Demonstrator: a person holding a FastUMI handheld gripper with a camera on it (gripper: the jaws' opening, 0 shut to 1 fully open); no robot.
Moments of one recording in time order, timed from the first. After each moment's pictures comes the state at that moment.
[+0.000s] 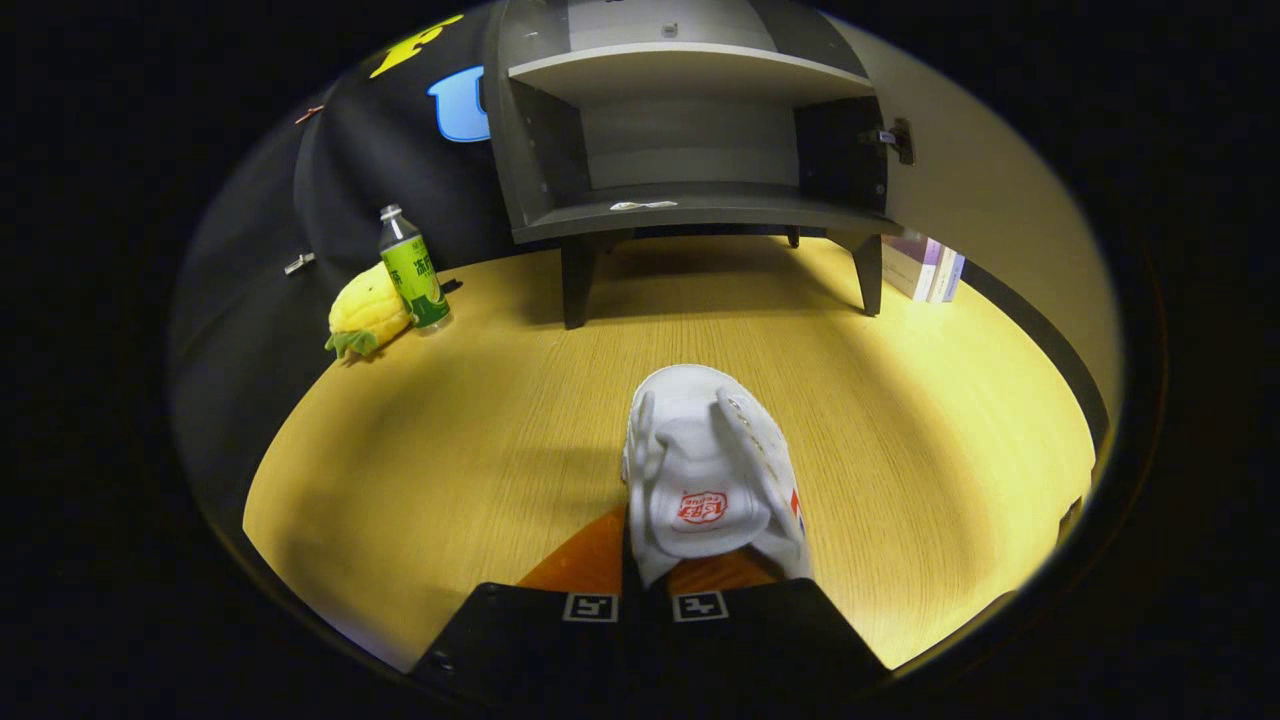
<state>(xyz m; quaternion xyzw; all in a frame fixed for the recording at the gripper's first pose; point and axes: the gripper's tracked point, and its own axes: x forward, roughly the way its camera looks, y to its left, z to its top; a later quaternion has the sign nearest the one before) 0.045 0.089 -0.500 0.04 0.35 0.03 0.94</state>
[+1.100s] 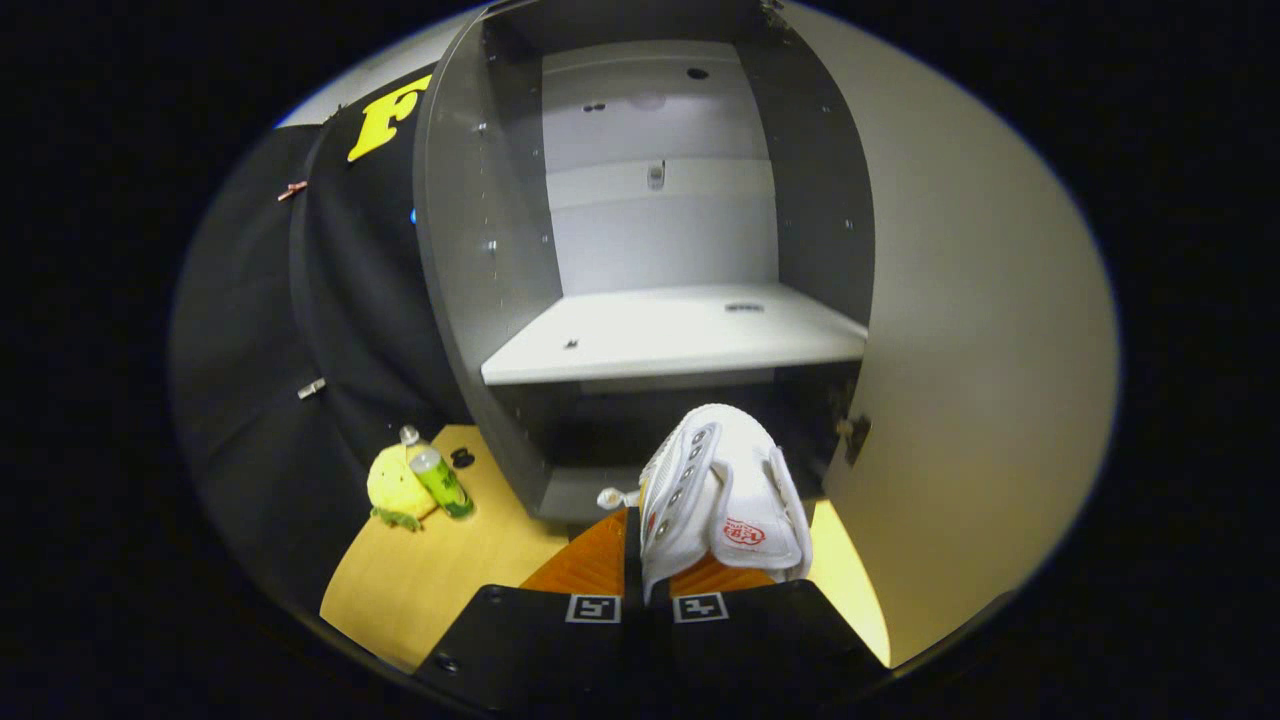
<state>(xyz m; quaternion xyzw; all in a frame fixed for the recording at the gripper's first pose) 0.172 0.045 -0.201 0.05 0.20 0.03 0.98</state>
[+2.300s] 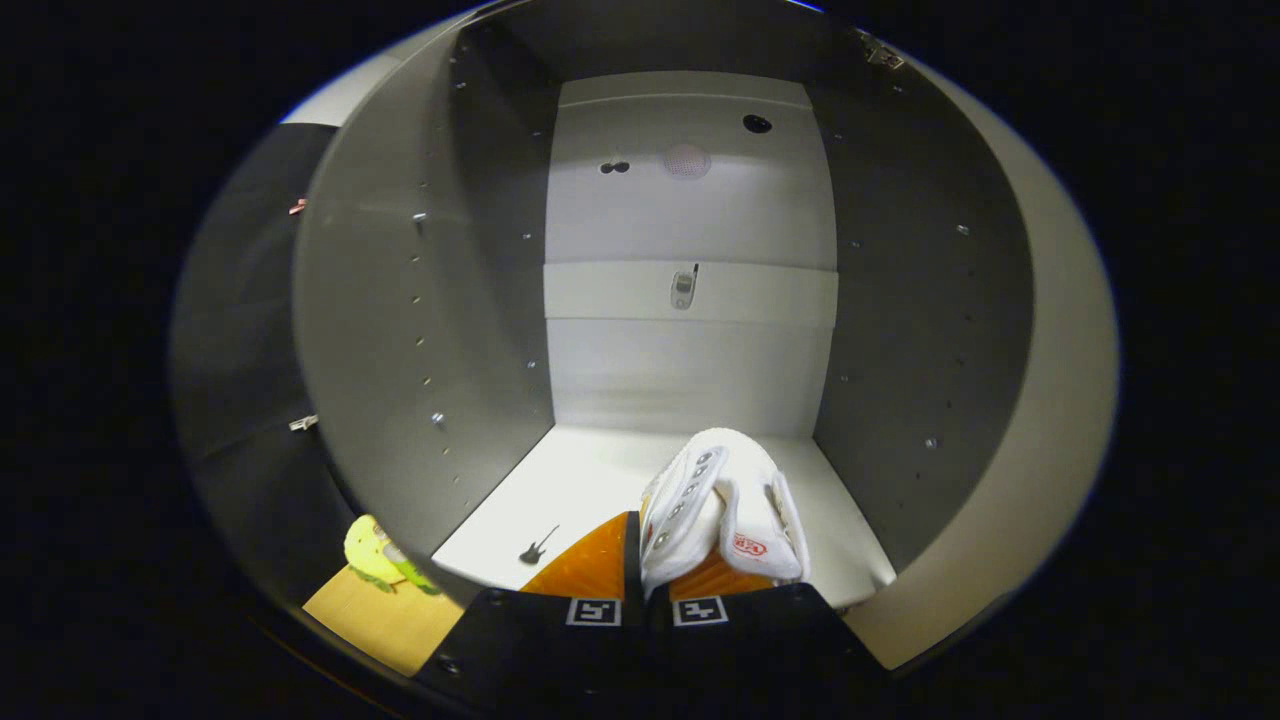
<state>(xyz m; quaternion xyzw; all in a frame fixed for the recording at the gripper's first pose) 0.343 0.035 -0.106 0.00 0.12 0.07 0.99</state>
